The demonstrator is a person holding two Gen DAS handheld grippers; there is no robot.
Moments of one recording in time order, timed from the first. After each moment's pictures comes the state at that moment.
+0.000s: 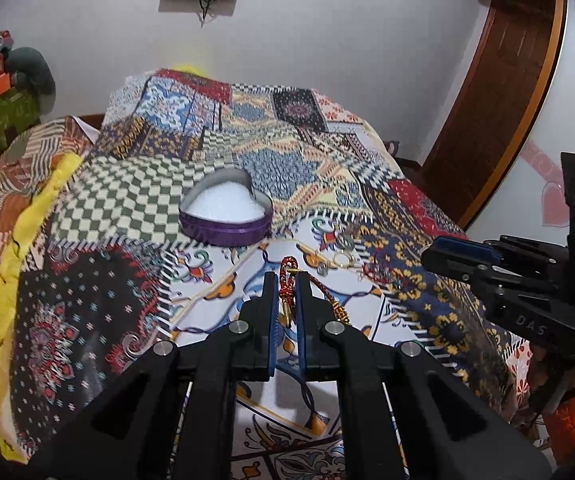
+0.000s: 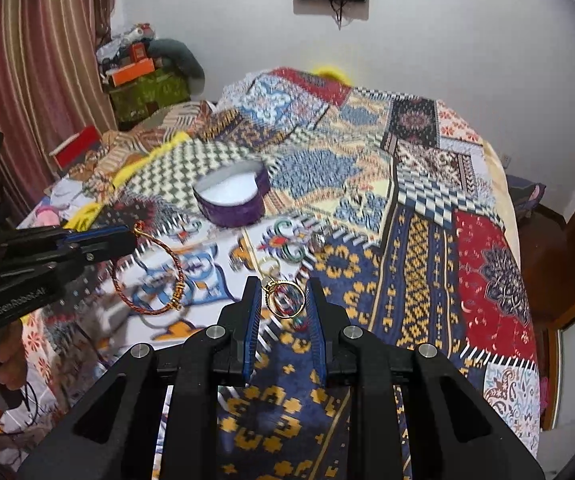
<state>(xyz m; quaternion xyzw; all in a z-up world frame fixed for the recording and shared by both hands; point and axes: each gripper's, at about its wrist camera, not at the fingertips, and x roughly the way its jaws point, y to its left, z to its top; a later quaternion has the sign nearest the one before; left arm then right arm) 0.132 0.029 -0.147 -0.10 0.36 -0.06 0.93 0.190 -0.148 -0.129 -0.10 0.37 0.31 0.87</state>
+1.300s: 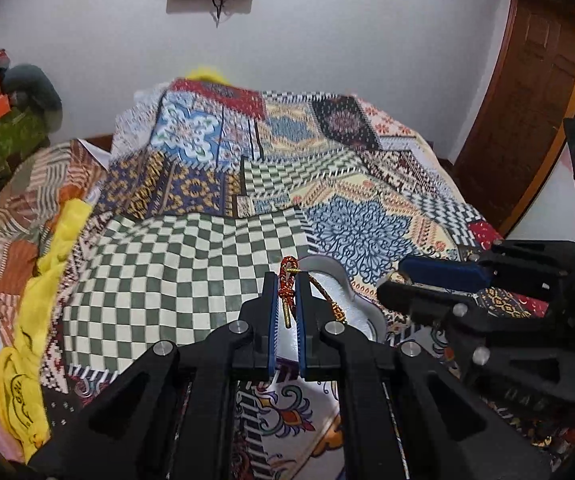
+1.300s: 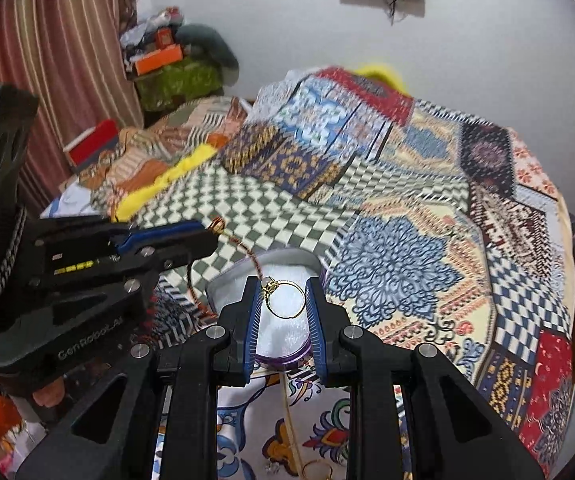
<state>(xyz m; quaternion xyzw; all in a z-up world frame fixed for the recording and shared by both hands) 0.272 0.097 -0.163 -0.07 0.38 -0.03 0.92 0.290 -0.036 -0.152 -0.13 0.41 0.38 0.82</state>
